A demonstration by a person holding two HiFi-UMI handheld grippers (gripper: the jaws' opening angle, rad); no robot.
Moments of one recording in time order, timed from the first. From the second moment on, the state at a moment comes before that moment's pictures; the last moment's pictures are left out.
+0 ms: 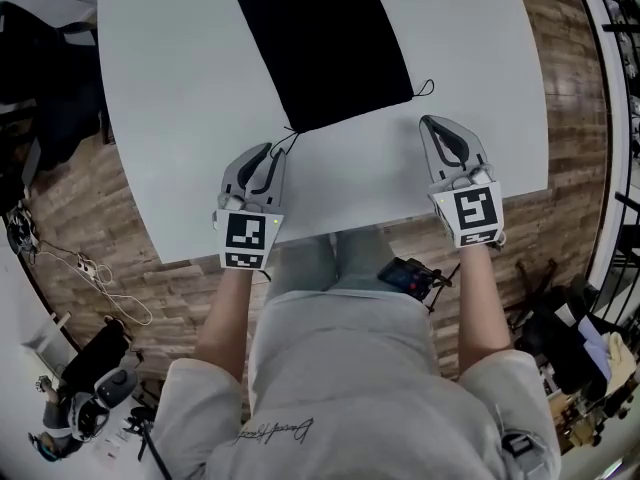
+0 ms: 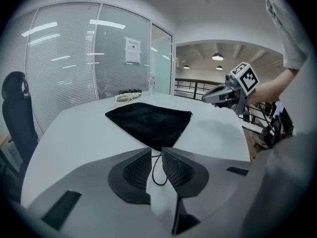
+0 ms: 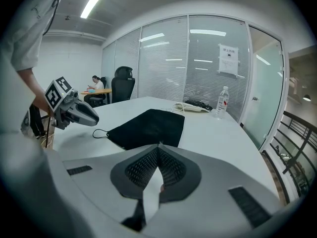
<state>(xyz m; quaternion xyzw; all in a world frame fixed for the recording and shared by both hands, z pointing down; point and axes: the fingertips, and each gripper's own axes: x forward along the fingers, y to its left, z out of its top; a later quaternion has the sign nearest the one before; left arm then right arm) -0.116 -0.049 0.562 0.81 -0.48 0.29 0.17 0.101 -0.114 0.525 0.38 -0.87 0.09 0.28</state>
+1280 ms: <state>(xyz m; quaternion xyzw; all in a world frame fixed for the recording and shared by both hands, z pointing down) -0.113 -0.057 0.604 0.78 -0.46 0.41 0.09 0.109 -0.127 0.558 0.37 -0.86 0.03 0.35</state>
